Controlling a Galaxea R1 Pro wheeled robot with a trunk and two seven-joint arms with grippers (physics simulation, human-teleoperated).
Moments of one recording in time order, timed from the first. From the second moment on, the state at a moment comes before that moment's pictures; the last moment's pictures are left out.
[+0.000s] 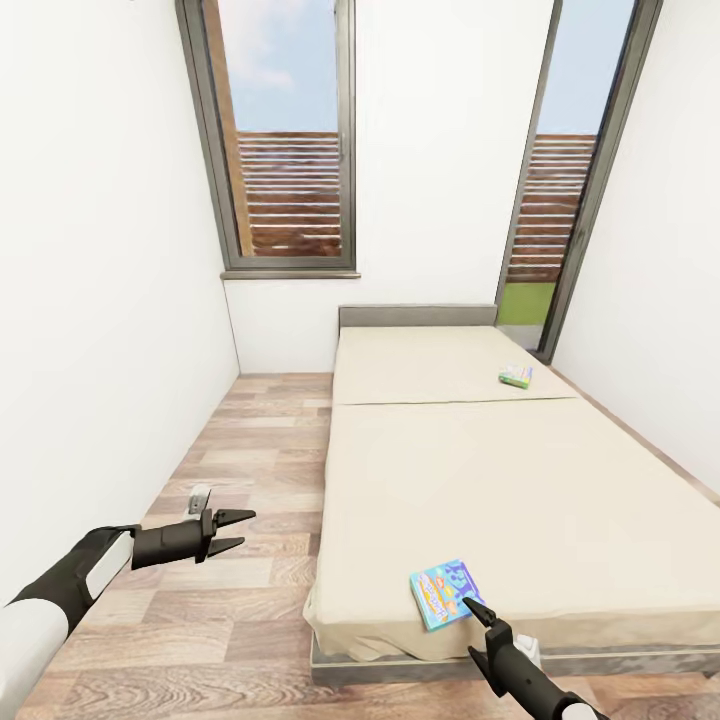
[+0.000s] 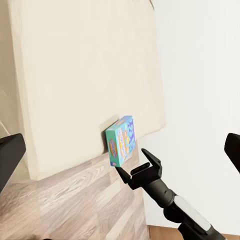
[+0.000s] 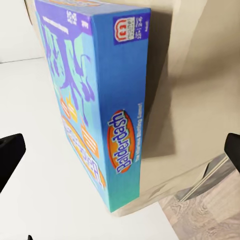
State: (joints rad) left arm -0.74 0.36 -0.16 -0.47 0.61 0.86 -1.06; right arm -0.35 0.01 -0.63 -0.50 -0.63 0.60 0.60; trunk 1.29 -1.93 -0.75
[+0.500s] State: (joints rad) left arm -0.74 0.36 -0.16 -0.47 0.60 0.86 -1.06; right arm -0.35 0.01 -0.63 -0.50 -0.63 0.60 0.60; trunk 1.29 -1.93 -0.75
